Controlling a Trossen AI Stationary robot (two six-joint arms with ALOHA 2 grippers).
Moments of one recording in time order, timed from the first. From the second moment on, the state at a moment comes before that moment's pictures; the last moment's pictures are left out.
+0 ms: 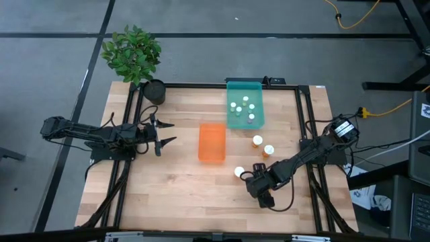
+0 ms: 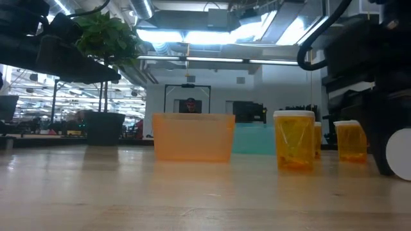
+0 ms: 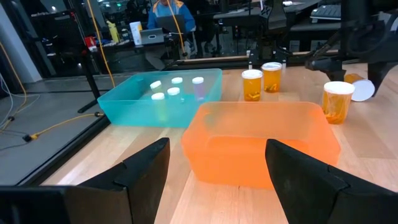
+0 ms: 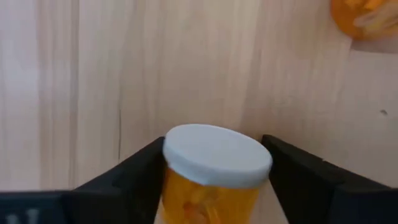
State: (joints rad) left arm -0.06 0.35 0.01 0.22 -0.35 0.06; right arm 0.56 1.75 0.95 -0.53 -0.02 0.46
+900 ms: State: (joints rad) left arm -0.06 0.35 0.01 0.22 -0.35 0.06; right arm 0.57 1.75 0.98 -0.54 0.01 0.45
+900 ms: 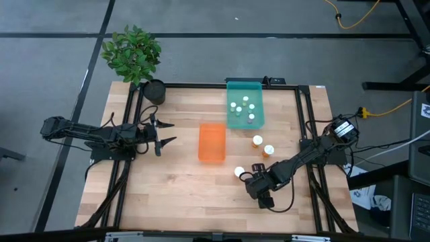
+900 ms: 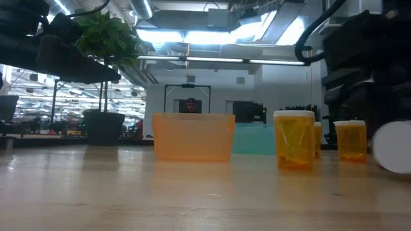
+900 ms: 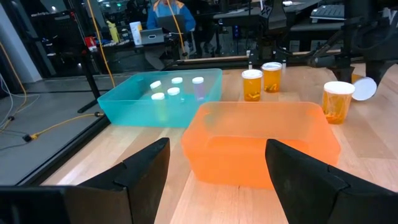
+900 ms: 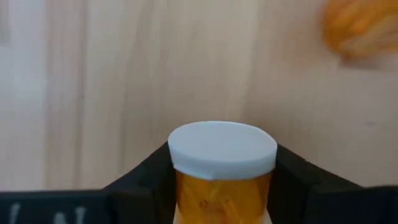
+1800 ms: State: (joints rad) left arm -0.06 0.35 0.01 0.22 -0.35 0.06; right arm 0.82 1.50 0.40 0.76 0.76 0.26
